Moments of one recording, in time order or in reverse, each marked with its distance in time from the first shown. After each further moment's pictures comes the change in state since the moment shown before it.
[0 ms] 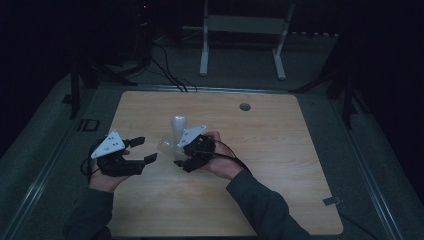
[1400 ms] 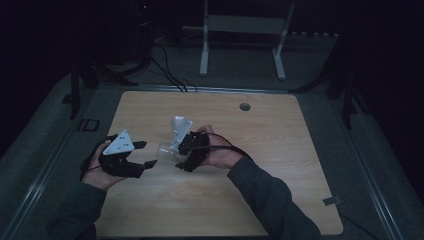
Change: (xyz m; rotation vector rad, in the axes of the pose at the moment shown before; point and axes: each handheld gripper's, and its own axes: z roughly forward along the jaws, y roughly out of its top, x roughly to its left) left arm -0.002 0.013 0.004 0.245 -0.040 0.152; right arm -0.005 0.021 0.002 0.172 0.118 -0.167
